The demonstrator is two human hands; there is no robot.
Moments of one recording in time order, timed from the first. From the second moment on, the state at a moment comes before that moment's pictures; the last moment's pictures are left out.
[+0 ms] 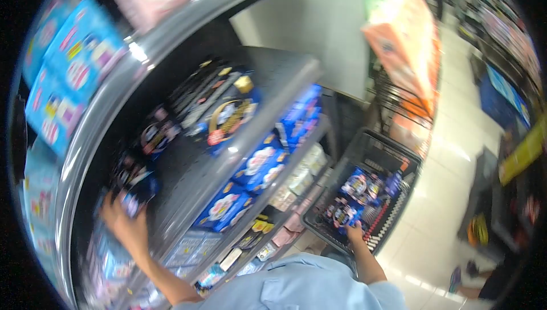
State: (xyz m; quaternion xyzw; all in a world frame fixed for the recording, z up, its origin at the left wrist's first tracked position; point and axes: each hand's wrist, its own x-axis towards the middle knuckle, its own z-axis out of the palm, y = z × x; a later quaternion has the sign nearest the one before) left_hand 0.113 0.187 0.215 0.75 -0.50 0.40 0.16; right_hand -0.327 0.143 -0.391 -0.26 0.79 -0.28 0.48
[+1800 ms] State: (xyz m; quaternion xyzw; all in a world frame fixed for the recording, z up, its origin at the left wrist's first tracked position) left_hand 0.184 0.138 0.225 0.83 -0.46 0.33 0.05; right_hand -0.329 0.150 -0.272 -0.42 0.84 -0.24 0.26
